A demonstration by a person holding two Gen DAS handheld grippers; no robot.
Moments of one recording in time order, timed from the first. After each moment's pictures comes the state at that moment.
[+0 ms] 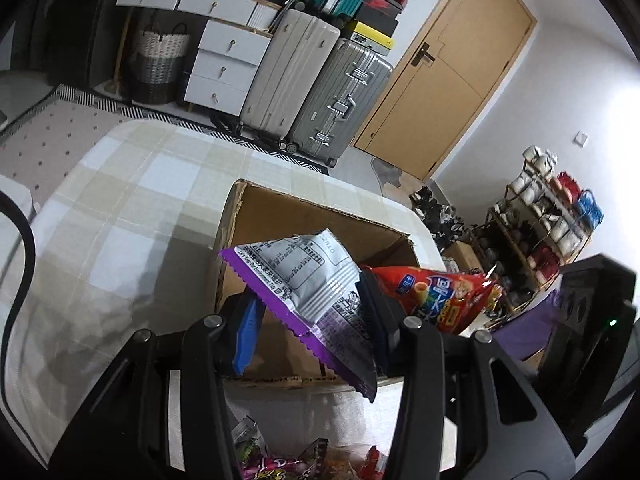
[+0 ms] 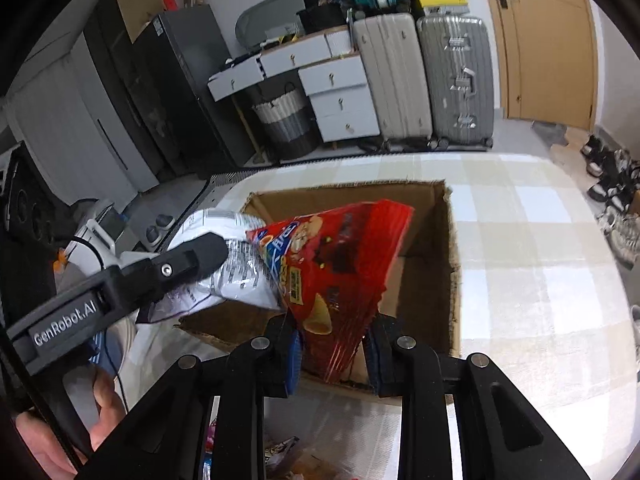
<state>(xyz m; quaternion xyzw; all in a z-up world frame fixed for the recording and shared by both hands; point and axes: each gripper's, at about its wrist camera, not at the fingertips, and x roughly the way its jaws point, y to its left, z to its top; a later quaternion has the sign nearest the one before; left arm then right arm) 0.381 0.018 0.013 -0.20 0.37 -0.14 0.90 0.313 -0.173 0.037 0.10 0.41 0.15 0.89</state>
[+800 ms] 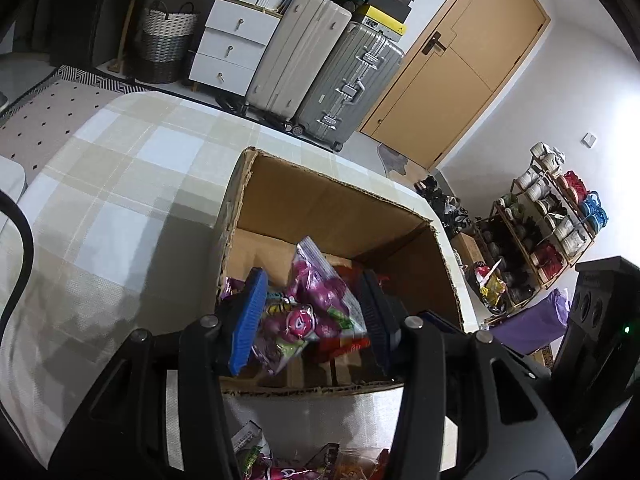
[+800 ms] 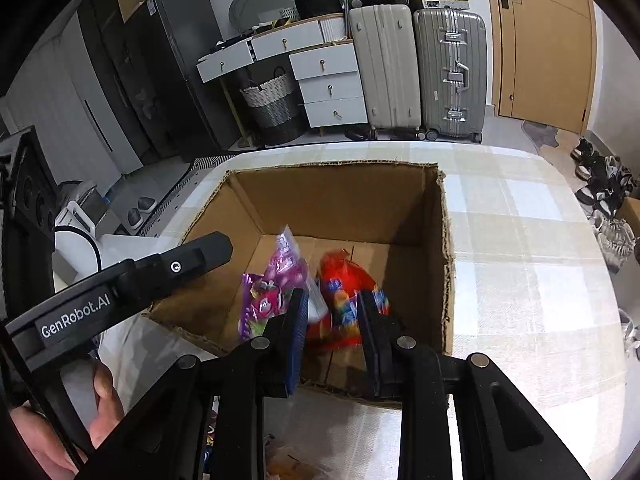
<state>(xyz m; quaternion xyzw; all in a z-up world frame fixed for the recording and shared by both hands) 0.399 0.021 -0.022 -0.20 0.39 -0.14 0.89 0.322 -0.170 0.024 0.07 0.43 0.12 0.89</state>
